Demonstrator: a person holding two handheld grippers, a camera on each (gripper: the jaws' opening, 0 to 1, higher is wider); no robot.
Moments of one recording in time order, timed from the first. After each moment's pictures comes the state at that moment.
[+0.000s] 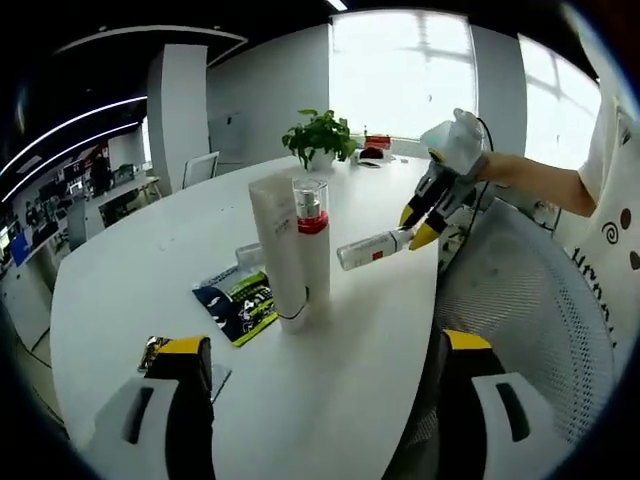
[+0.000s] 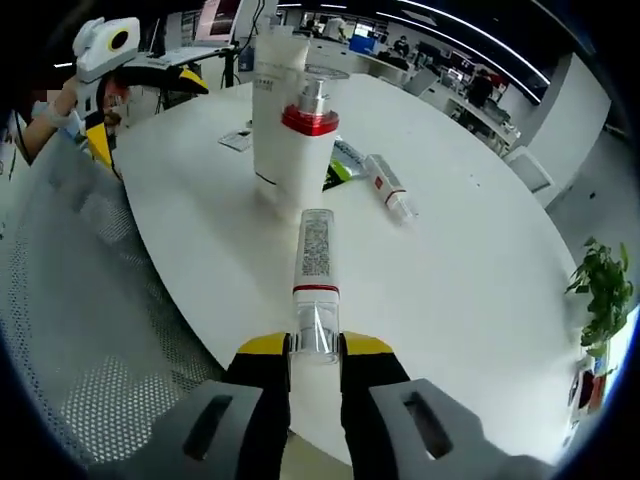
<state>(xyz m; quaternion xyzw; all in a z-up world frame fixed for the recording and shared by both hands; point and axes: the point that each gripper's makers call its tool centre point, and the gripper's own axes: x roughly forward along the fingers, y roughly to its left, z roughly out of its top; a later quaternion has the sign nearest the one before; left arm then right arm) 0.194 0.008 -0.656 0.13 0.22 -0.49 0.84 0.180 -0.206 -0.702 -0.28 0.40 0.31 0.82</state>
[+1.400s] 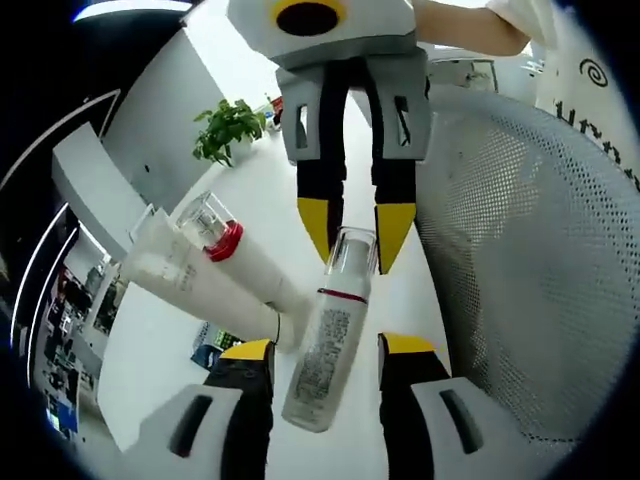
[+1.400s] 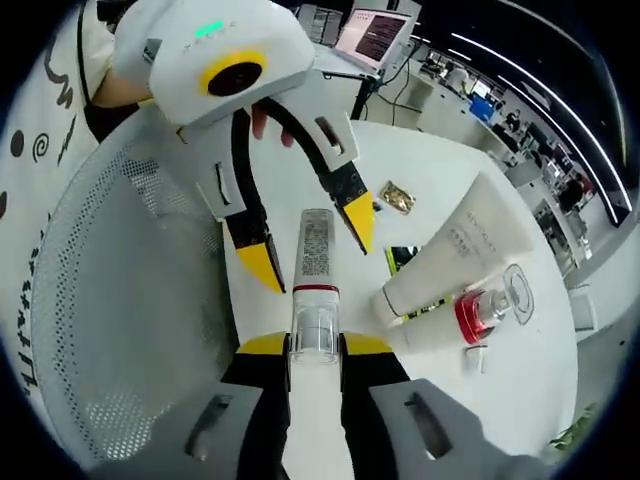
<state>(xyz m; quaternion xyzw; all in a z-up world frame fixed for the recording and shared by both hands) 0.186 -0.033 -0.682 0.39 0.15 -0.55 0.72 0.169 -0.059 -0.676 -0.37 0.31 0.49 0.72</state>
